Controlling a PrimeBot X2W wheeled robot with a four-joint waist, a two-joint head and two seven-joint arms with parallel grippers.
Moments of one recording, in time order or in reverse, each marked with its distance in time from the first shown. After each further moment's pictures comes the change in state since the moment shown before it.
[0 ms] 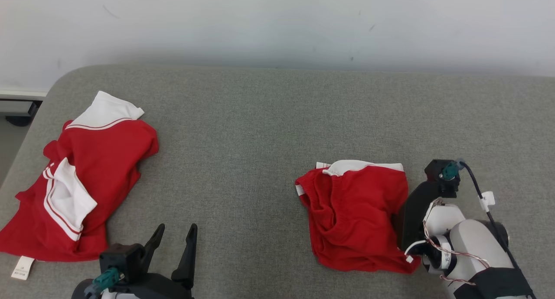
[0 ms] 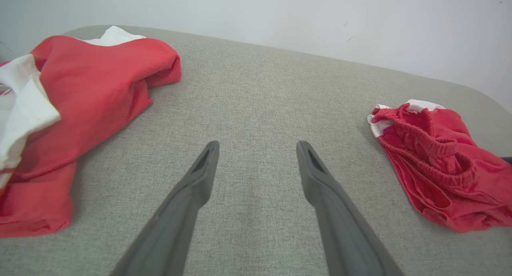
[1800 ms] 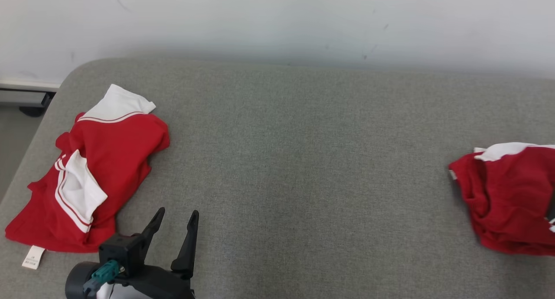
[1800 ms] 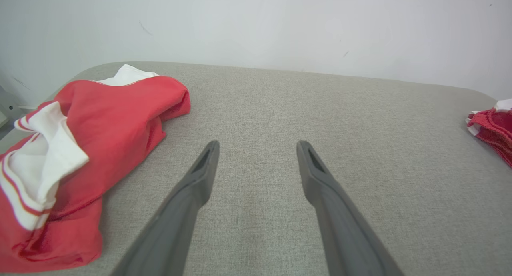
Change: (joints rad) left arm -0.026 0.029 -0.017 -0.048 0.046 -0.009 -0.016; right arm -0.071 -0.352 -0.214 0.178 0.059 0.002 -0.107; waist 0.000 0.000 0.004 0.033
